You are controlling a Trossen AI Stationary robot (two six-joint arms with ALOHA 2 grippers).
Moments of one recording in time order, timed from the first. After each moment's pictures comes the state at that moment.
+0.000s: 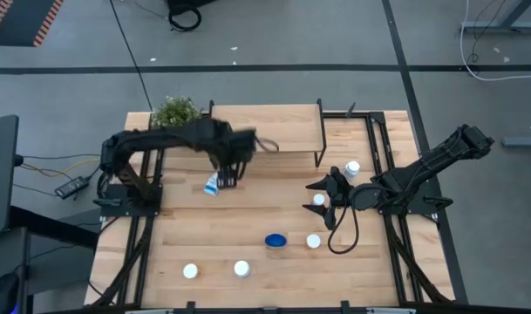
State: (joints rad) left arm 0.14 1.71 1.76 -1.41 -0.11 0.07; right arm 0.44 1.06 0.66 -0.04 0.56 0.39
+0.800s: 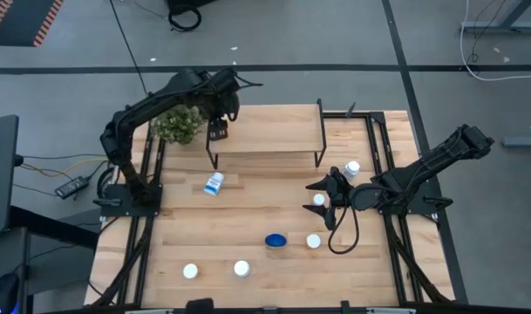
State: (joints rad) left arm 0.56 1.75 1.87 -1.39 -0.12 0.40; right arm 0.44 1.06 0.66 -0.04 0.56 0.39
